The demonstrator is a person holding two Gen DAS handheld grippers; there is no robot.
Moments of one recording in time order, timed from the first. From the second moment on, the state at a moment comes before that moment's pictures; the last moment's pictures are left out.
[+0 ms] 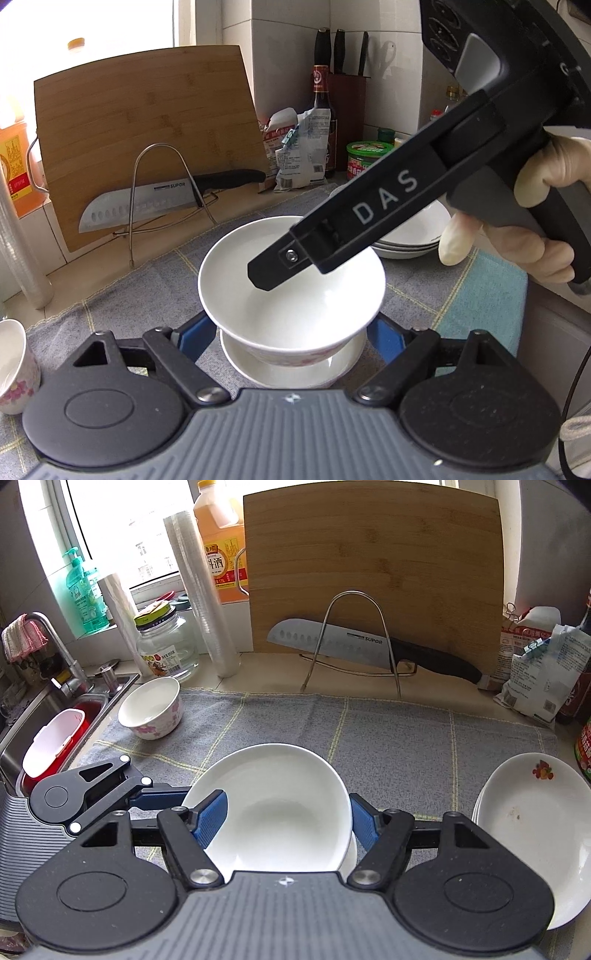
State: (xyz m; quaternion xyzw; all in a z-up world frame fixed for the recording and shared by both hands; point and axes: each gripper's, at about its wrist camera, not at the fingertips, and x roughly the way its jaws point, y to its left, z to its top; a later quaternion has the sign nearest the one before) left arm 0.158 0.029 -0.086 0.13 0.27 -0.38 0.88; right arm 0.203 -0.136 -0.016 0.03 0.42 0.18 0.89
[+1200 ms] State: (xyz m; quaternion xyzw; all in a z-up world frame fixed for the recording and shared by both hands) left arm 0.171 0.020 -0.109 0.15 0.30 -0.38 0.86; right arm 0.216 -0.133 -0.047 0.02 0.45 0.17 0.88
